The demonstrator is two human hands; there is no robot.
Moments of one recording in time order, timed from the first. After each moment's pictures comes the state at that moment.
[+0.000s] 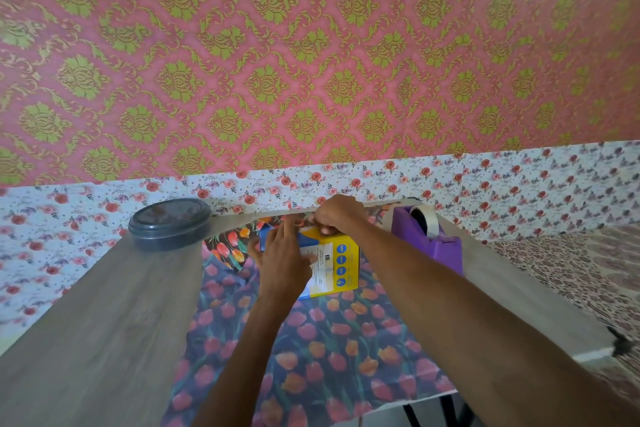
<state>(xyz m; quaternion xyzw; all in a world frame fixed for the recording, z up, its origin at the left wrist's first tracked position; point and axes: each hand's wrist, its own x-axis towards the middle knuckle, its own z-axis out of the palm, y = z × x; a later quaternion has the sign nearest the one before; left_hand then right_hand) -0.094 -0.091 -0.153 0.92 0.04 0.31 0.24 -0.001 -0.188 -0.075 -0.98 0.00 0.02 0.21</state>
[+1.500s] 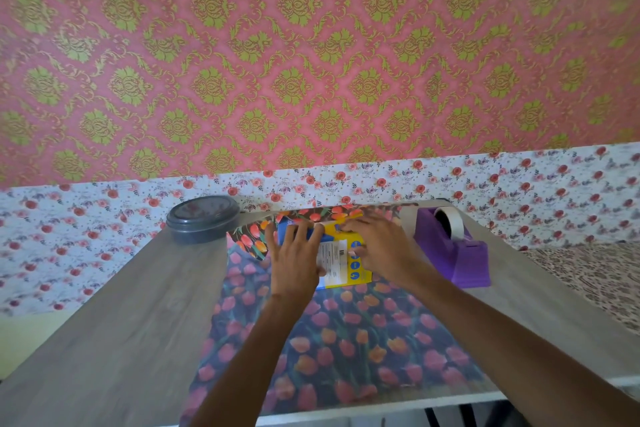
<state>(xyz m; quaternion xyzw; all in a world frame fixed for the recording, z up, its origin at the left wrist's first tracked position) -0.089 -0.083 -0.169 0.94 0.03 0.34 -0.07 -0.040 -0.259 -0.129 -0.91 -0.33 -0.24 0.10</state>
